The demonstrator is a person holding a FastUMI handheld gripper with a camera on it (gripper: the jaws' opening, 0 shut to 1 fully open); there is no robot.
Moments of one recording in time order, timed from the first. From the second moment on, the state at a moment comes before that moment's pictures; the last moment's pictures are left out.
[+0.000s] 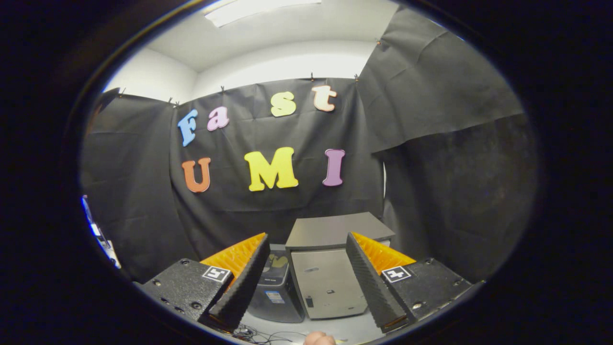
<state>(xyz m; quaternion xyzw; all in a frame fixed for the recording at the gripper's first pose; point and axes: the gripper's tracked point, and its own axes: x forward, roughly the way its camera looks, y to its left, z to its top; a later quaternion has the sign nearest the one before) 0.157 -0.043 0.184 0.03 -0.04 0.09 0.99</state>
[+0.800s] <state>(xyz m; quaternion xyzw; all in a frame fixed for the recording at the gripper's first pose) 0.164 -0.026 0.171 0.03 -0.02 0.11 0.99</state>
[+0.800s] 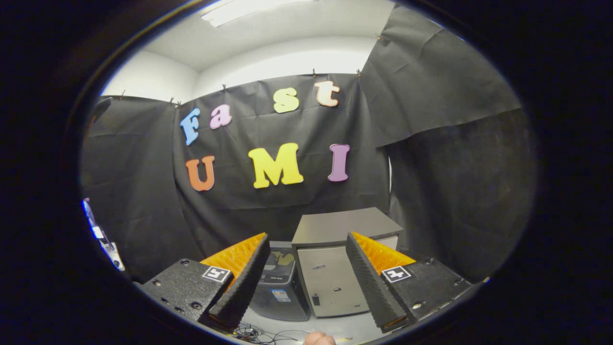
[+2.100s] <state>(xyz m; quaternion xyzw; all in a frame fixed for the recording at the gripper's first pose) 0.179 0.004 0.169 0.04 -0.02 0.14 0.99</state>
